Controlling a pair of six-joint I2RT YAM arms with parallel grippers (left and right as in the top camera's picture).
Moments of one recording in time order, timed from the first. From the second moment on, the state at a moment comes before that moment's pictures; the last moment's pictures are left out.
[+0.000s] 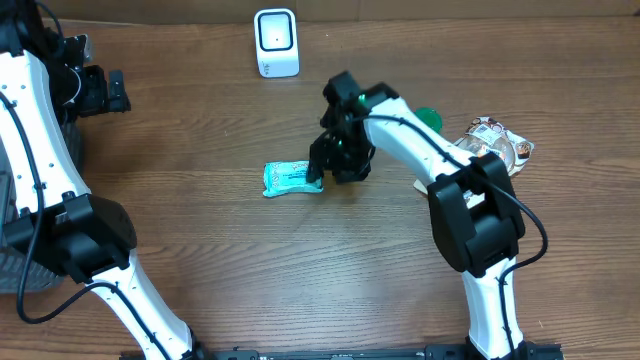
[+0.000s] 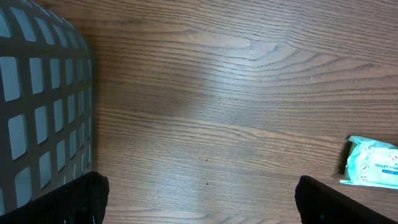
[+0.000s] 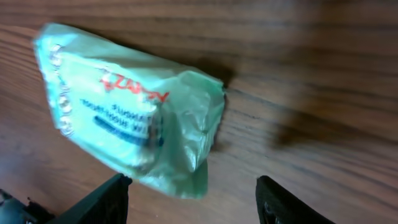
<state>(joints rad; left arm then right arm) 0.37 2.21 2.45 -1.62 0.10 0.17 0.51 2.23 1.72 -0.99 -0.44 0.40</state>
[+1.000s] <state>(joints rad) 0.37 2.21 2.45 -1.62 0.10 0.17 0.53 2.16 1.51 -0.73 -0.48 0.59</state>
